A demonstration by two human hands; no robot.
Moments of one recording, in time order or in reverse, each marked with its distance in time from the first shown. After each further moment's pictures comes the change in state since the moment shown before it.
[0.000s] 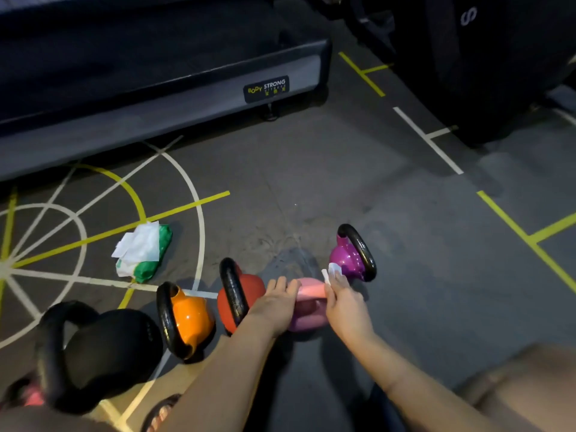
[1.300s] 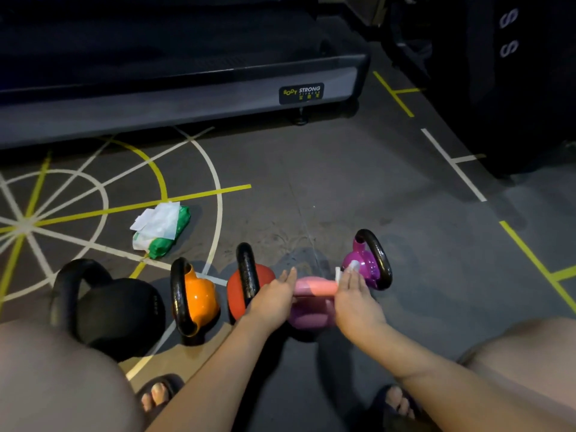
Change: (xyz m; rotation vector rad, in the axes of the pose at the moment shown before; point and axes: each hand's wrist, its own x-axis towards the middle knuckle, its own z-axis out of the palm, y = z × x) left_hand -0.011 -0.025 0.023 -0.157 0.241 -0.076; right_hand 0.015 0.004 0.020 -0.678 -0.059 -0.205
